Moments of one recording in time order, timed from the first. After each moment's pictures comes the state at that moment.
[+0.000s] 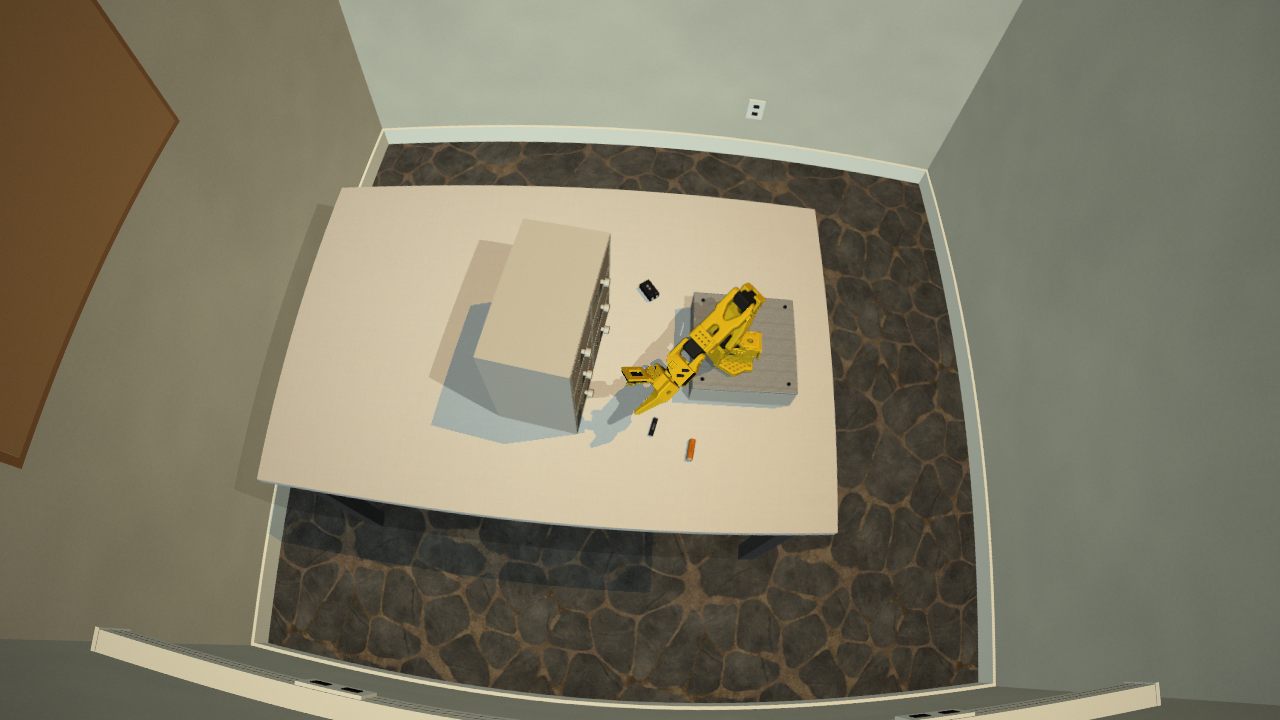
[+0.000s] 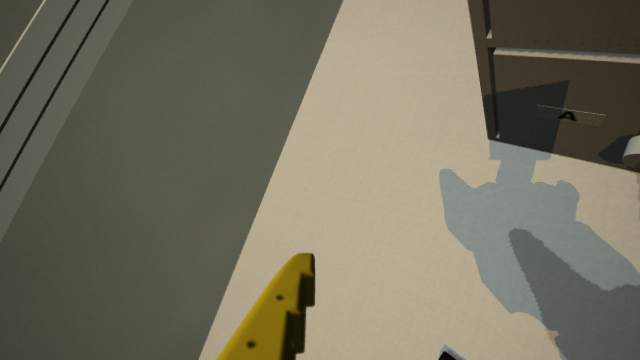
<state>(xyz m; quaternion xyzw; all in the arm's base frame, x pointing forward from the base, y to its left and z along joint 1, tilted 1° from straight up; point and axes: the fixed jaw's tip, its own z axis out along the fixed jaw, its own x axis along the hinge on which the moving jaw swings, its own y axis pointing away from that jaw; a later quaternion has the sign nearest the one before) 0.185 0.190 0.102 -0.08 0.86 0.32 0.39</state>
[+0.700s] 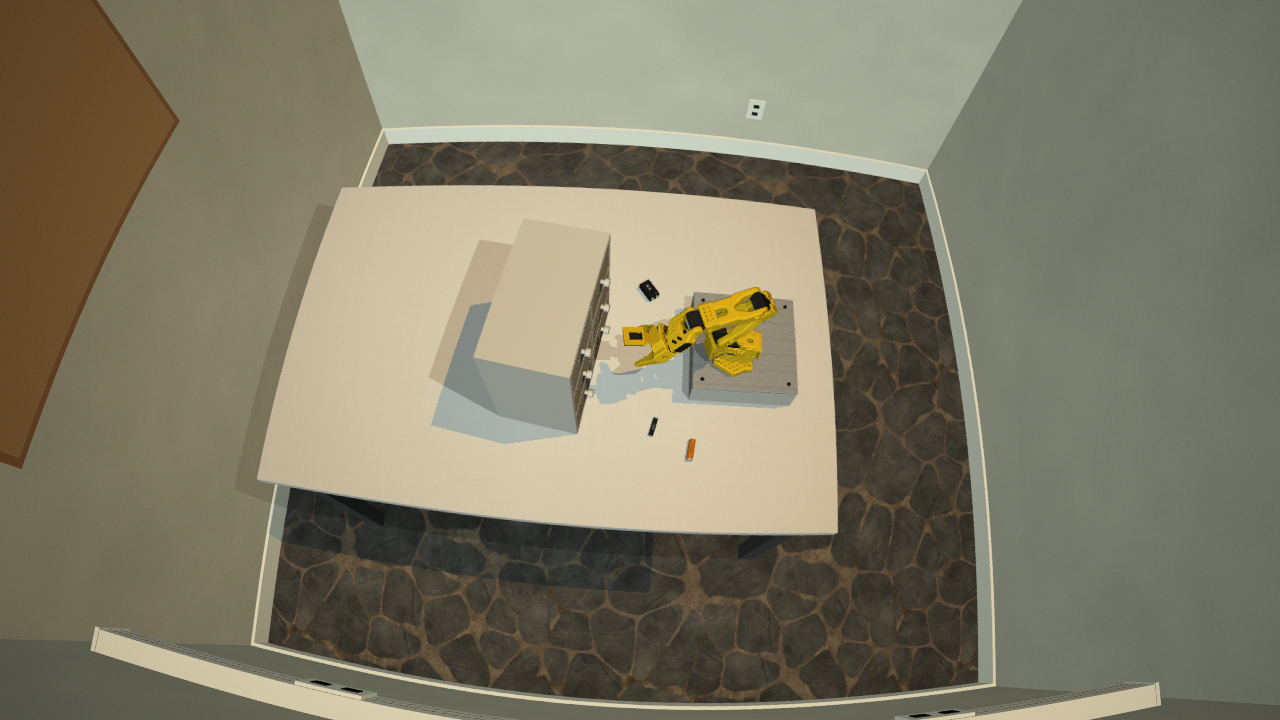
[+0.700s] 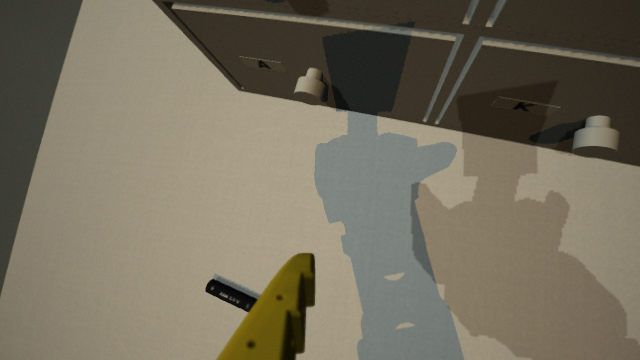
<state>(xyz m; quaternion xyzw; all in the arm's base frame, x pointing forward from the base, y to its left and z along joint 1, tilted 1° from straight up) 0.191 0.076 0.076 -0.05 0.93 0.10 0.35</state>
